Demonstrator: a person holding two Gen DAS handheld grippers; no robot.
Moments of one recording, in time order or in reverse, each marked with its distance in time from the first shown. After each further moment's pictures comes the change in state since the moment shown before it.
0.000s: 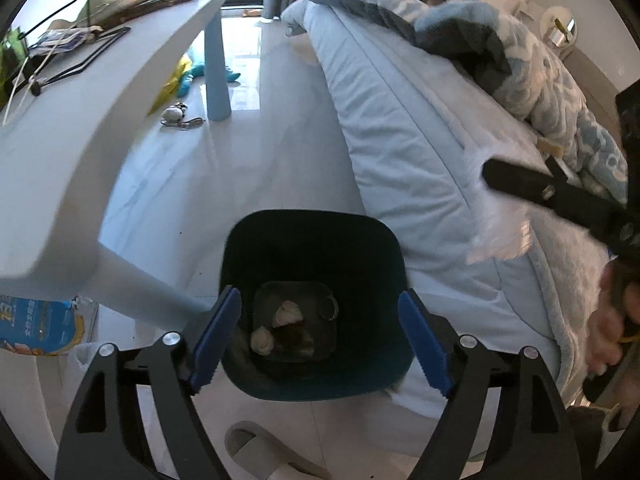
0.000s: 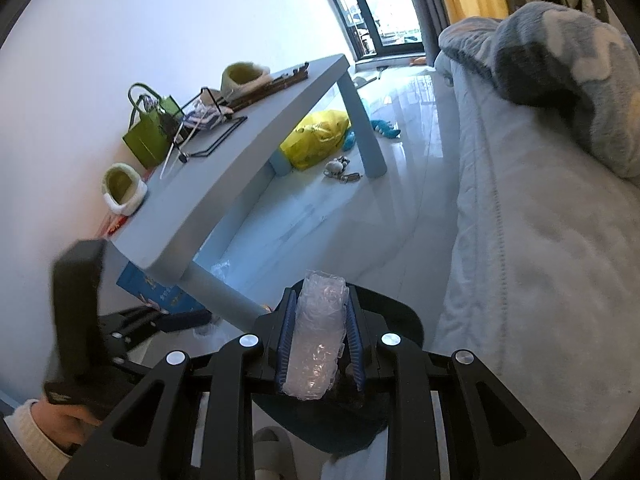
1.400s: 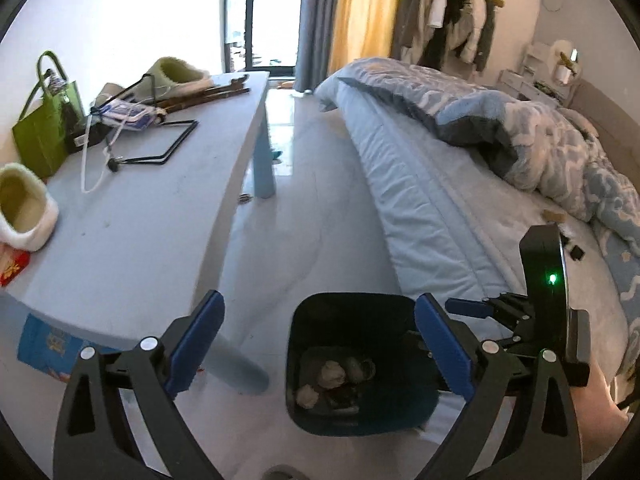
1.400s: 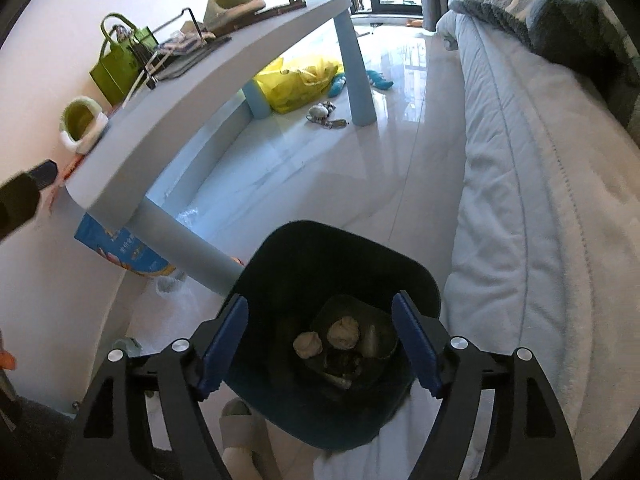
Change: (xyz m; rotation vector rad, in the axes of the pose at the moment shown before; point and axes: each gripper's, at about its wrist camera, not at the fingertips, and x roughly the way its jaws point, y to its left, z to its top) left arm -0.079 0.011 0.024 0.017 -0.261 0.114; right arm 0.067 0.020 -0.026 -0.050 0.165 -0.108
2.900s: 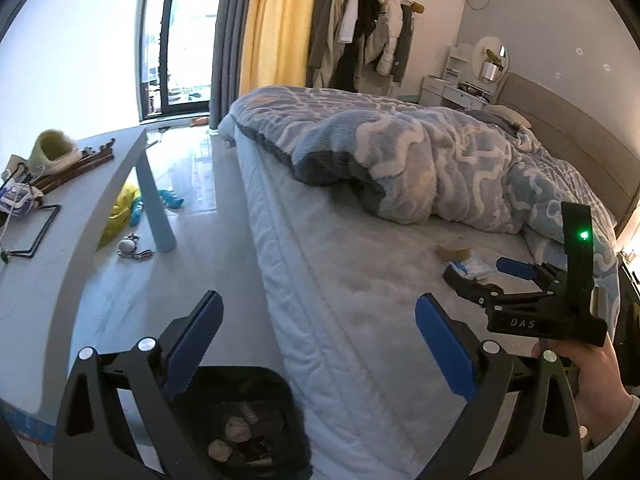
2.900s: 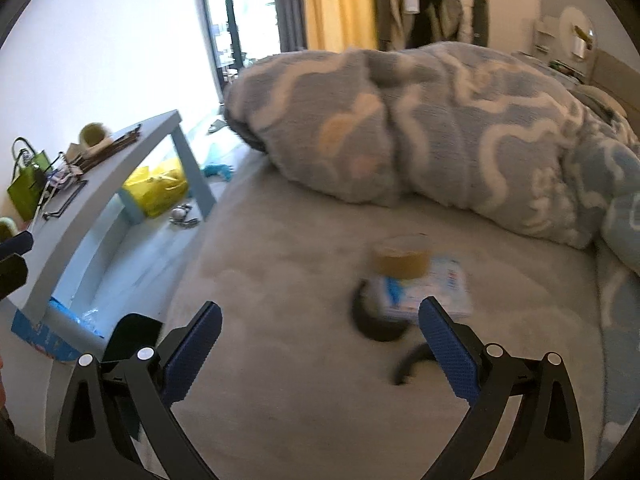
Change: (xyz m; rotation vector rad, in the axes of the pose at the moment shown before) left arm 0.031 -0.171 0.055 0.128 -0.092 -0.213; right arm -0.169 -0.201 -0.023 0.207 -0.294 -0.379
